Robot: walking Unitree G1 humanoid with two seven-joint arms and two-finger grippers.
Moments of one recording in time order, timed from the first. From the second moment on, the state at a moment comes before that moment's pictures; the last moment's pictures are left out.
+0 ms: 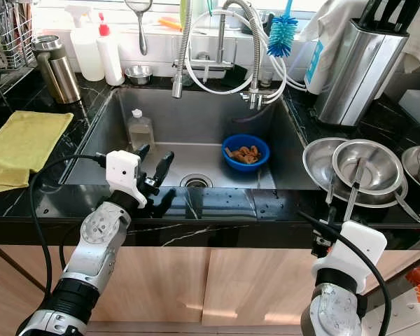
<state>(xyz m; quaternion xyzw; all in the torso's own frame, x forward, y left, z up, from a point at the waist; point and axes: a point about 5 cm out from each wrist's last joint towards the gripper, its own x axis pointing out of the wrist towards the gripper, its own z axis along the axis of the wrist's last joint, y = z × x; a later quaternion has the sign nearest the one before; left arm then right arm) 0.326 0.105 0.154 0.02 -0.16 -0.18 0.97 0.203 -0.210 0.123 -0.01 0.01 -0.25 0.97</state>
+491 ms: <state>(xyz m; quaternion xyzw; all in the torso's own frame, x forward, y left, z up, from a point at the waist) 0.326 0.104 0.154 0.02 -0.16 -0.19 0.97 0.205 -0.209 0.123 0.00 0.01 -0.25 0.97</state>
